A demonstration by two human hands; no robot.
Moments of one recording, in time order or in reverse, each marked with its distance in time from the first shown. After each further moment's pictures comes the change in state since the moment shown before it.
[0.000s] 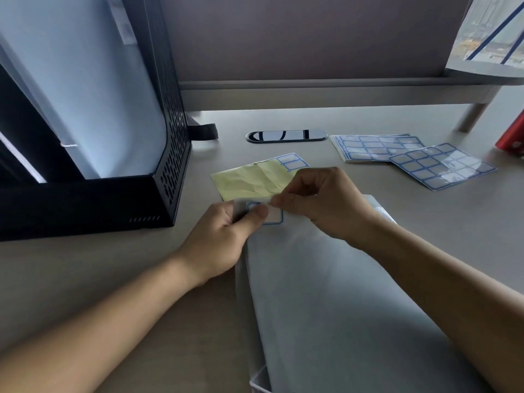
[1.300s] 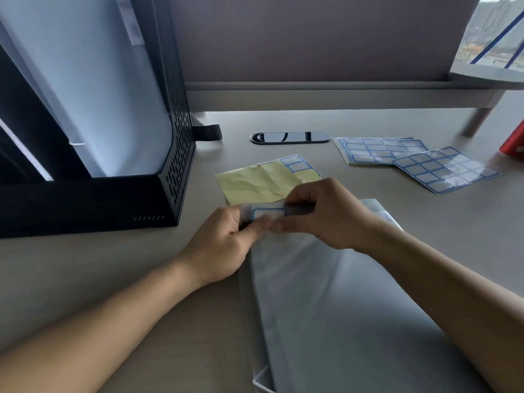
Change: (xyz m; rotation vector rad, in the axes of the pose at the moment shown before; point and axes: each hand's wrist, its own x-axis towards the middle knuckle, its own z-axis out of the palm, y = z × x) left_hand 0.000 -0.003 -0.004 0.104 -0.075 0.082; right_hand 0.001 0.009 -0.001 -0.261 -0.139 -0.051
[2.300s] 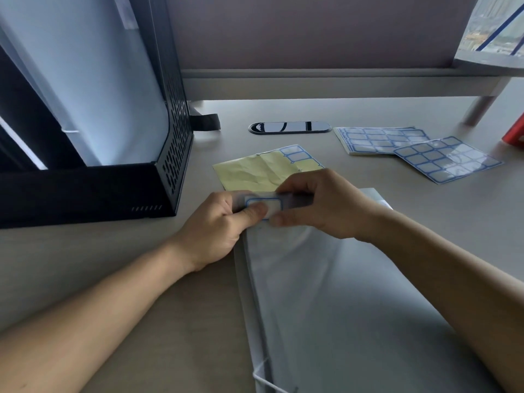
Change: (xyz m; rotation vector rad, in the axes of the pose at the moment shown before) left_hand 0.002 0.000 -0.006 -0.112 -0.035 -0.073; right_hand -0.001 -0.001 -0.003 0.061 -0.115 -0.022
